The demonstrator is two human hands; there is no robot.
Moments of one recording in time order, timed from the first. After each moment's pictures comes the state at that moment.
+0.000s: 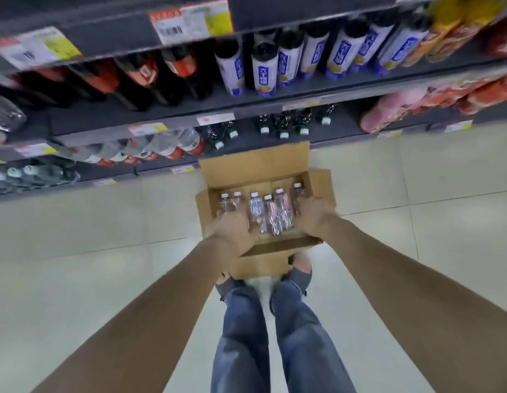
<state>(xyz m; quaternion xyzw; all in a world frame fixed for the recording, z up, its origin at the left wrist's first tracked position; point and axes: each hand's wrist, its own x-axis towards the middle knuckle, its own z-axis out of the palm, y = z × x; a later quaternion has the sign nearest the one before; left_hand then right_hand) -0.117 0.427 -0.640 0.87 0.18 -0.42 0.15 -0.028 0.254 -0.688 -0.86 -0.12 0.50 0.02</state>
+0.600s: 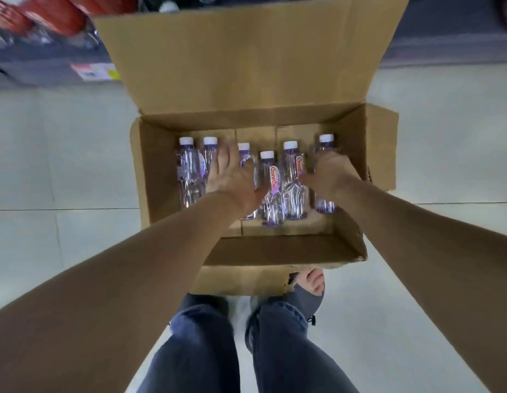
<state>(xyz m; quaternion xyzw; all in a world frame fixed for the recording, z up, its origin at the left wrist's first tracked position) -0.113 0.396 -1.044 0.89 0.15 -0.41 0.08 -0.009 0.229 -1.055 -0.88 -0.05 0.46 0.08</state>
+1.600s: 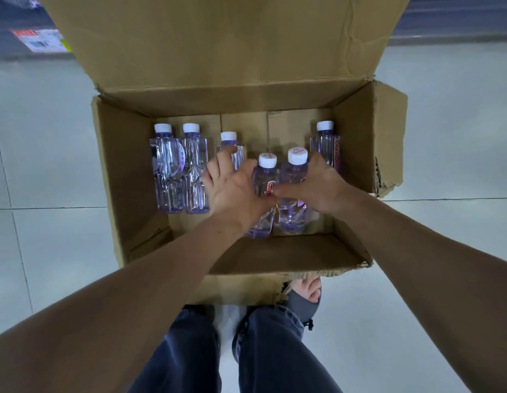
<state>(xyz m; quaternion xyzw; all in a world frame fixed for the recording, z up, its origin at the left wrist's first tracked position) -0.139 0.357 -1.083 0.90 0.29 -0.24 0.24 -0.045 0.204 -1.130 -0.82 0.02 0.50 0.27</state>
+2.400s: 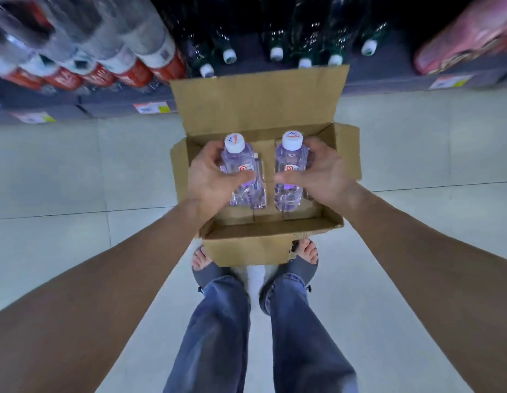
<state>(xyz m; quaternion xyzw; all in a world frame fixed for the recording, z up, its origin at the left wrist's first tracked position) -0.157 0.449 -0.858 0.73 0.39 -0.08 0.55 -0.057 0.253 -0.844 -0.82 0.01 0.41 0.40</state>
